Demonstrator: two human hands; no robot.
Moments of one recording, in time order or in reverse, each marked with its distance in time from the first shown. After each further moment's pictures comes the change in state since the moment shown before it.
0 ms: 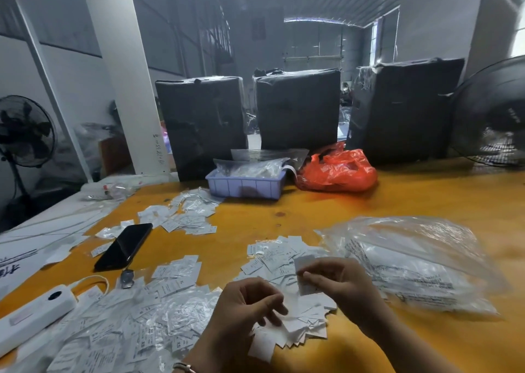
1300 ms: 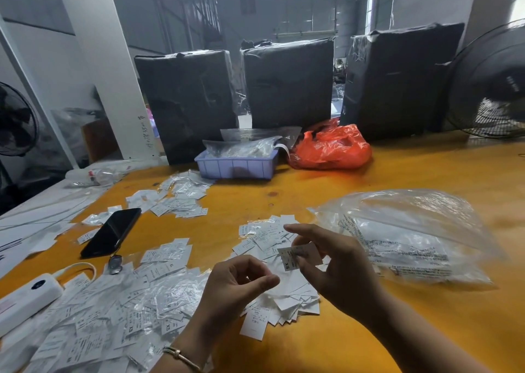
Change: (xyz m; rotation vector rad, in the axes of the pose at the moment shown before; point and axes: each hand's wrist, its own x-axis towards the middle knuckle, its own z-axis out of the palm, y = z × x) left_hand 0.000 -0.001 0.005 0.076 0.045 0.088; right_hand -0.013 -0.019 0.002 -0.538 0.134 -0.535
